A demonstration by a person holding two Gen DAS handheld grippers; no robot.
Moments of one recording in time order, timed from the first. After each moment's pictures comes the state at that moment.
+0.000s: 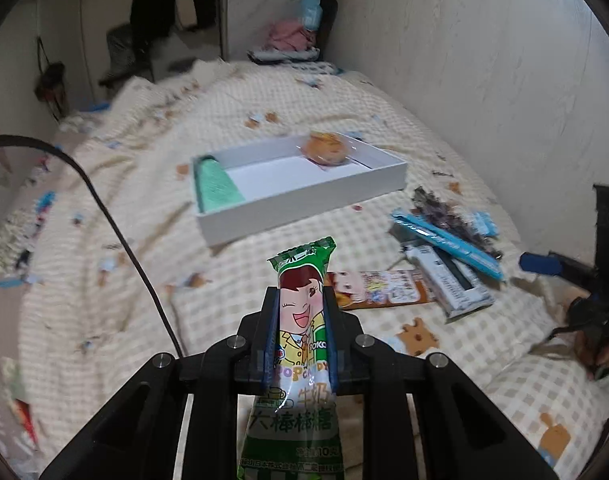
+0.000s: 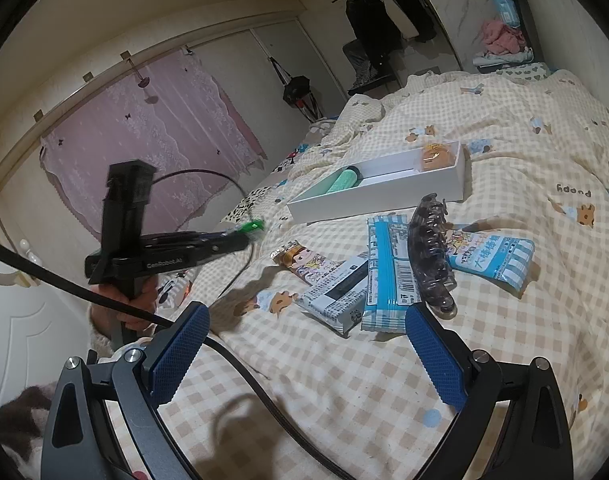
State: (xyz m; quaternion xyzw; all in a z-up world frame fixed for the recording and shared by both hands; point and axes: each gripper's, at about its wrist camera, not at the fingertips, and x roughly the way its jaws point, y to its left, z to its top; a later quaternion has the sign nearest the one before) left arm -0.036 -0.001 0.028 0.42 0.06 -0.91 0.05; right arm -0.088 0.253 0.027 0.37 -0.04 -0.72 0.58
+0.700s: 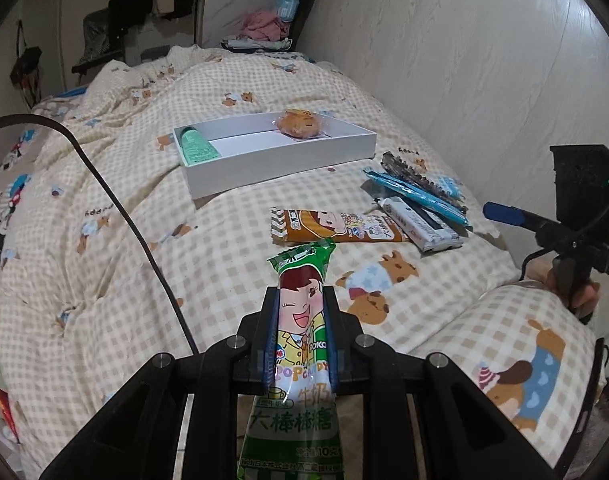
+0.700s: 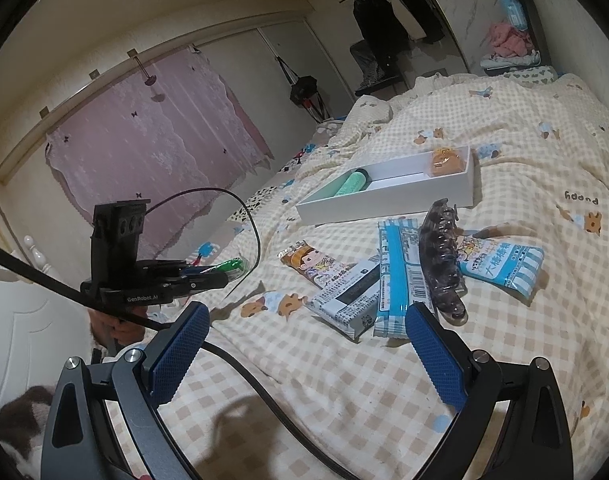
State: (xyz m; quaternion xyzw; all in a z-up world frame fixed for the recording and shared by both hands) left arm 0.009 -0.014 0.012 0.43 0.09 -0.90 -0.02; right arm -0.086 0.249 0.030 0.37 -0.04 -0.72 0.58
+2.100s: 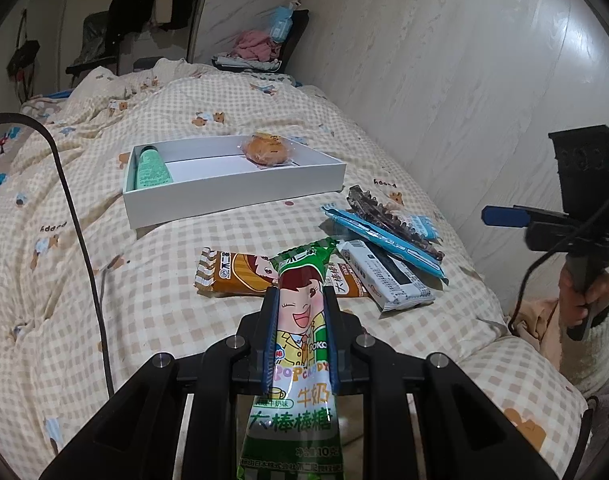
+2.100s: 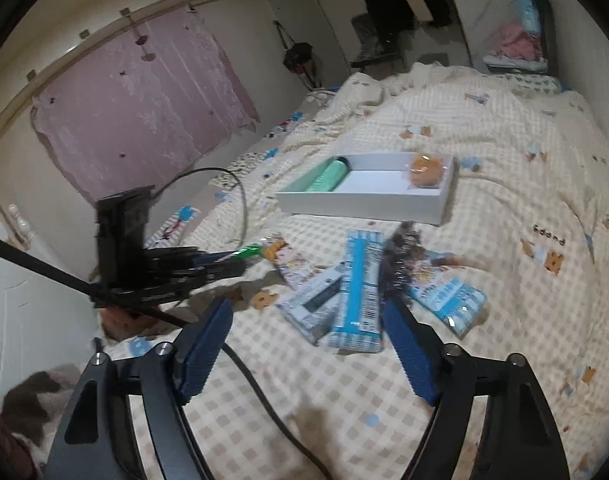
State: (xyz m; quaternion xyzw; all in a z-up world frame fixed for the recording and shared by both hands) left arm -0.029 0.015 0.007 0.38 0.14 -0.91 -0.04; right arm -0.116 0.251 0.074 0.40 0.06 -0.72 0.56
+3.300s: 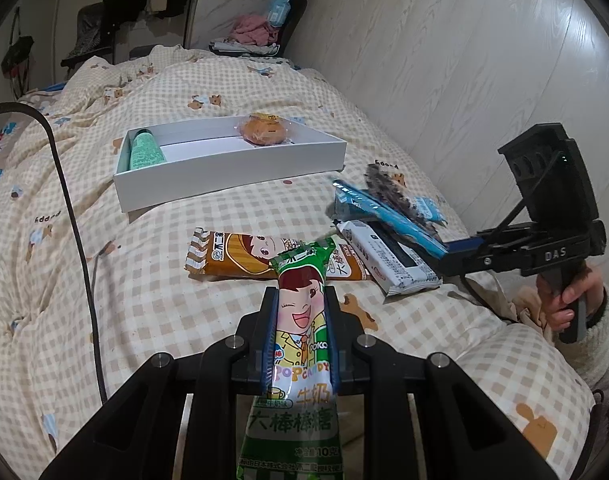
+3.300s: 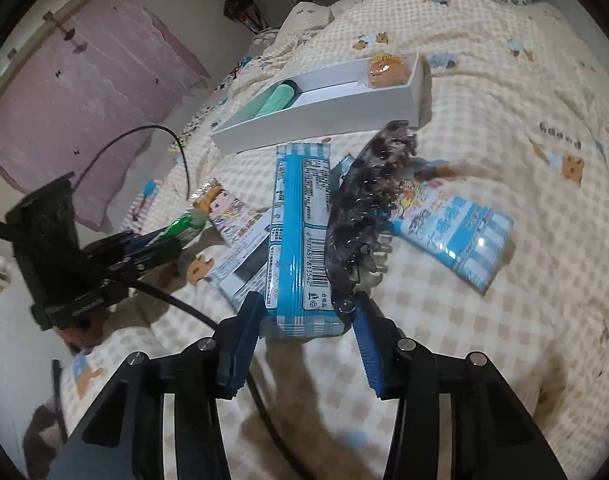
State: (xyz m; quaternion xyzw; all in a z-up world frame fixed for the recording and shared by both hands) left arm -0.033 0.022 -0.004 0.41 0.13 -0.90 -0.05; right arm -0.147 0.226 0.009 0.55 0.05 -0.67 0.49
